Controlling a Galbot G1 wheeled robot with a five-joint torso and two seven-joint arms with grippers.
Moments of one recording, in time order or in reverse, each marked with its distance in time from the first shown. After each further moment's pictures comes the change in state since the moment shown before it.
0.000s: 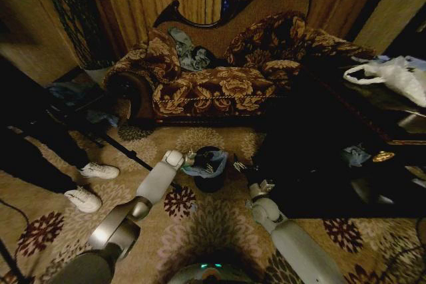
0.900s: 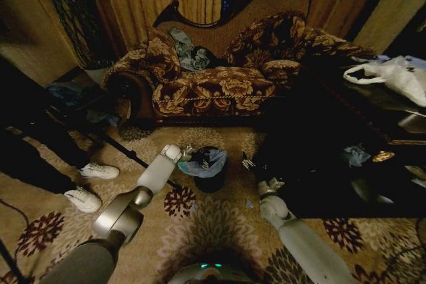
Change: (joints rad) left arm -0.112 -0.004 0.002 0.157 0.075 -0.031 0.027; right arm -0.003 -0.038 0.049 0.002 0.068 0.005 -0.007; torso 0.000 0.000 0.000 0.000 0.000
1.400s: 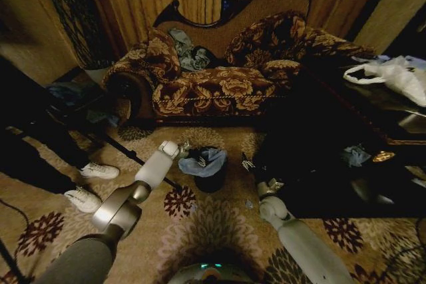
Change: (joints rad) left arm -0.064 0.000 0.034 0.068 0.002 0.011 0.003; right arm -0.002 0.005 0.015 -0.013 0.025 -0.002 -0.009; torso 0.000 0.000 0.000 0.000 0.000
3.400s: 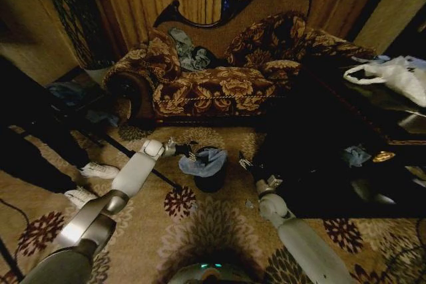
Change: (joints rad) left arm 0.090 0.185 0.001 -0.269 -0.205 0.046 -0.015; right arm 0.003 0.013 0.007 0.021 0.014 -0.069 -0.040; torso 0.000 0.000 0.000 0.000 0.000
